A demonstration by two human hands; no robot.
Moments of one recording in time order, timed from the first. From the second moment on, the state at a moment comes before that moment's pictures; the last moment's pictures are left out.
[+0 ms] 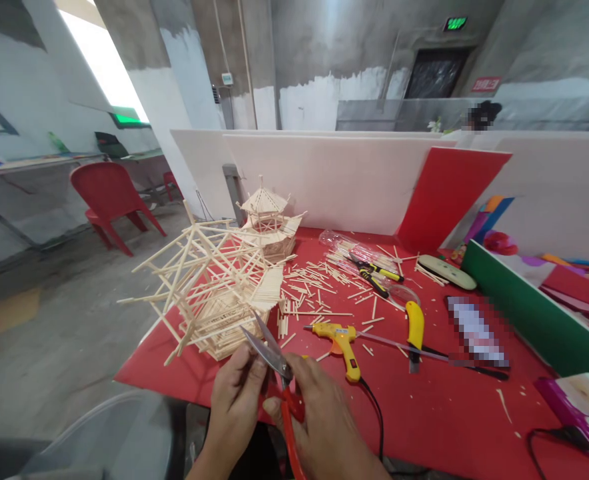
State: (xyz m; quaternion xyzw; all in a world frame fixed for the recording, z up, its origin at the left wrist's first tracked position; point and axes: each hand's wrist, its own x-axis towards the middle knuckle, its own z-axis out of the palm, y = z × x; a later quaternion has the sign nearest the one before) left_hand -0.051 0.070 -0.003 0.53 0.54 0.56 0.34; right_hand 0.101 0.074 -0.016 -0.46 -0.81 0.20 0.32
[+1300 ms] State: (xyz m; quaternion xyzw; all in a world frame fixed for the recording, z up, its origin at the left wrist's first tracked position) left_hand -0.063 0.064 0.013 0.35 0.51 0.61 0.49; right_hand 0.174 0.165 -0.018 -0.74 -0.65 0.04 0.18
